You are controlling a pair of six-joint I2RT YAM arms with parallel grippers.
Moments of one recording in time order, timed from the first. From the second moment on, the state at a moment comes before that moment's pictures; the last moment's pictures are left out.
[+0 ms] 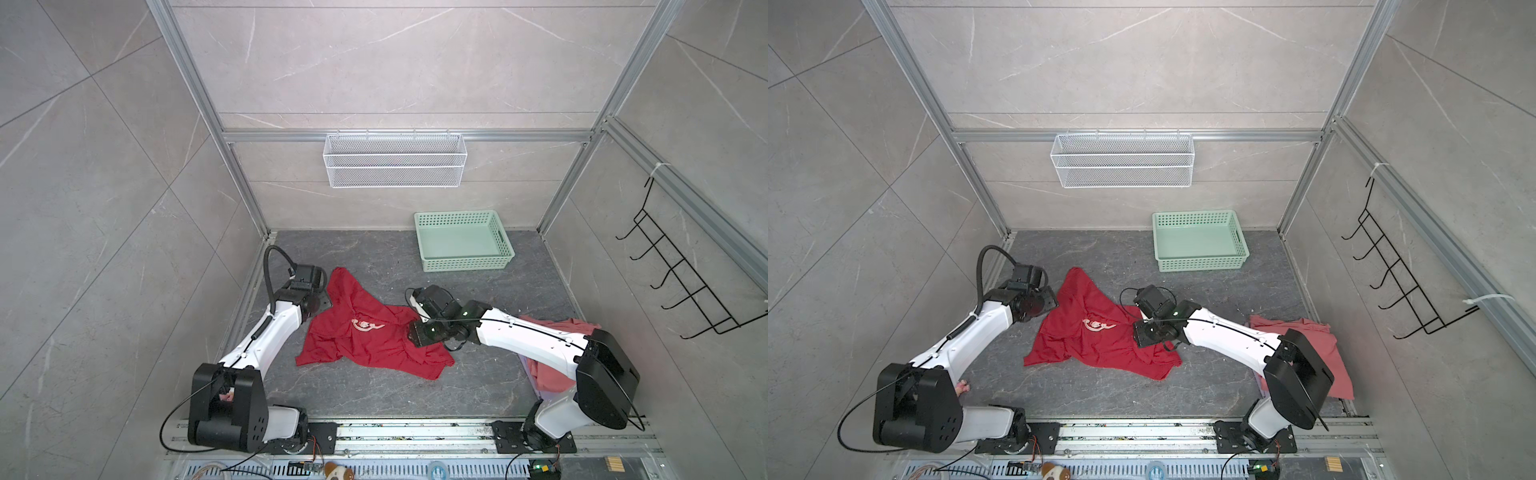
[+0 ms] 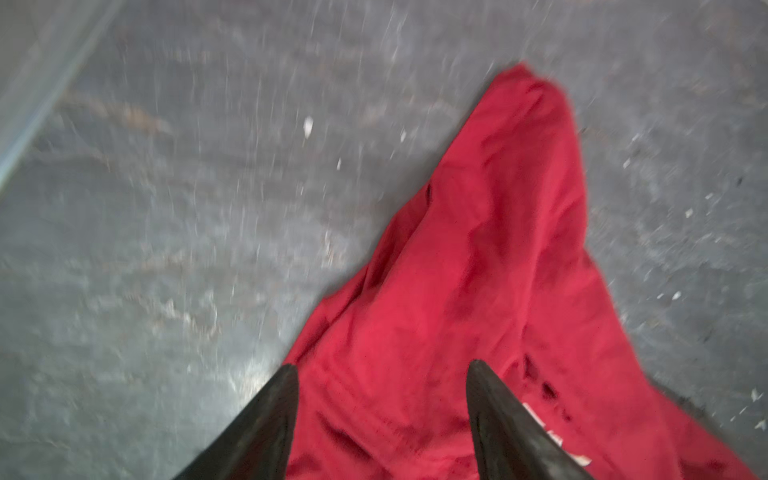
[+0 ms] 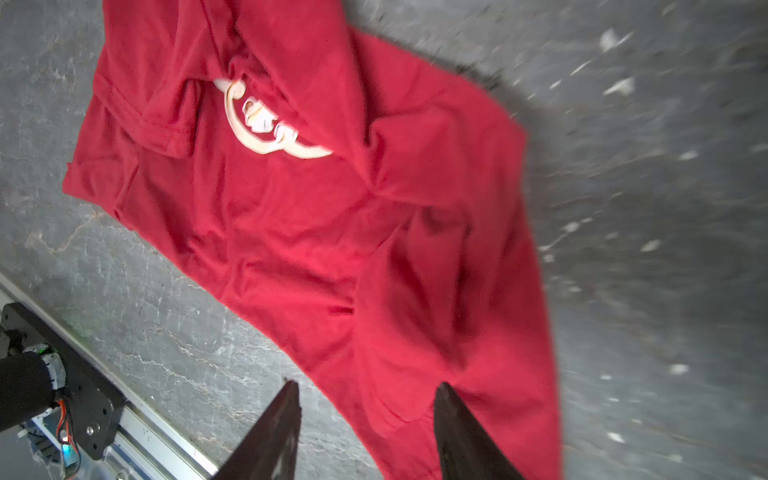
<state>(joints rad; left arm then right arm) -0.17 1.33 0.88 -0.61 -0.16 -0.62 0.88 1.56 1.06 -0.55 -0.07 0.53</state>
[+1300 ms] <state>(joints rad) -0.11 1.40 0.68 -0.45 -0.09 -0.80 0.98 1.75 1.15 -0.48 0.14 0.61</state>
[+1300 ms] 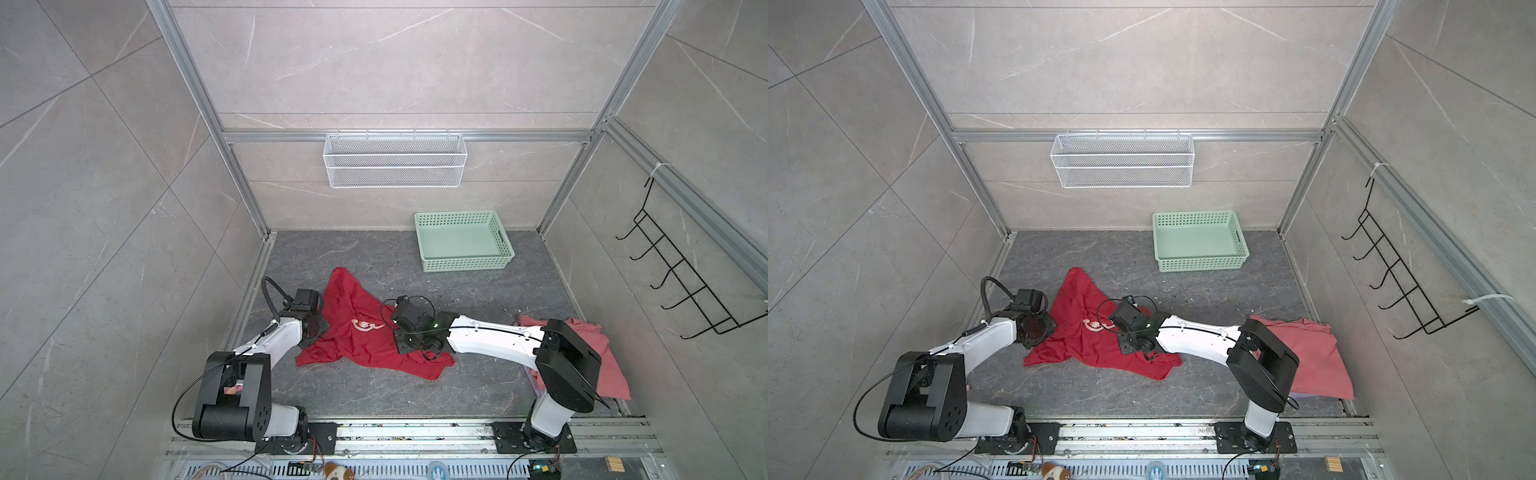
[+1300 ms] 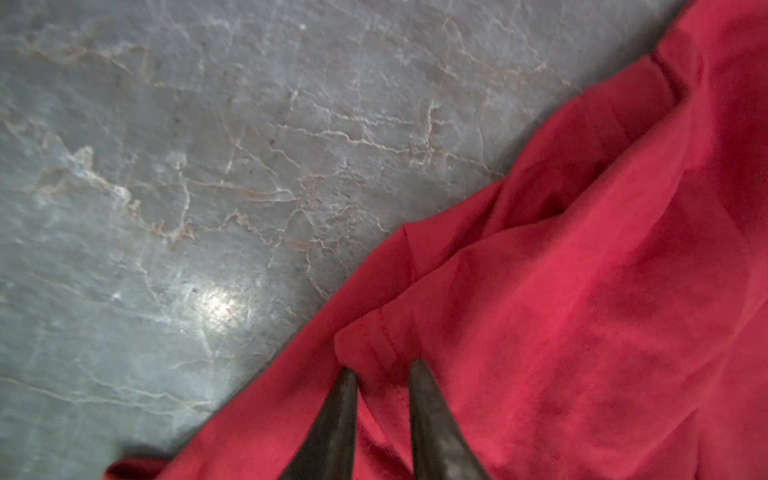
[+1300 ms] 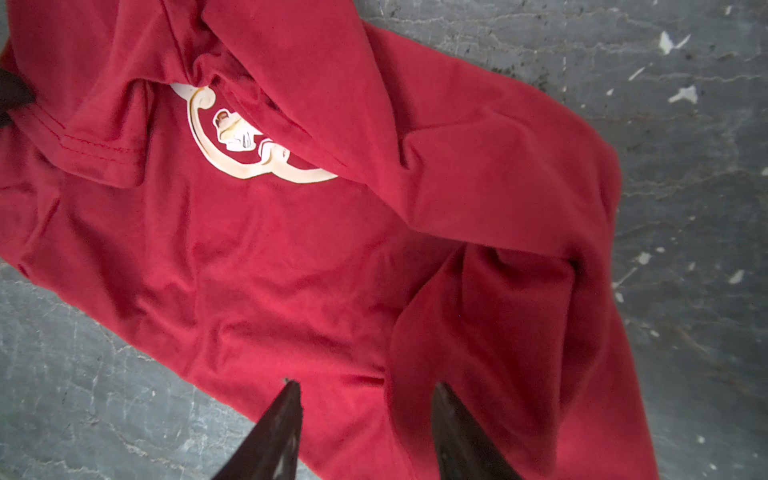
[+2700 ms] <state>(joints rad) -0.10 0.98 0.72 -0.59 -0.14 -0.77 0.93 1.90 1.17 -0.50 0.20 0.57</state>
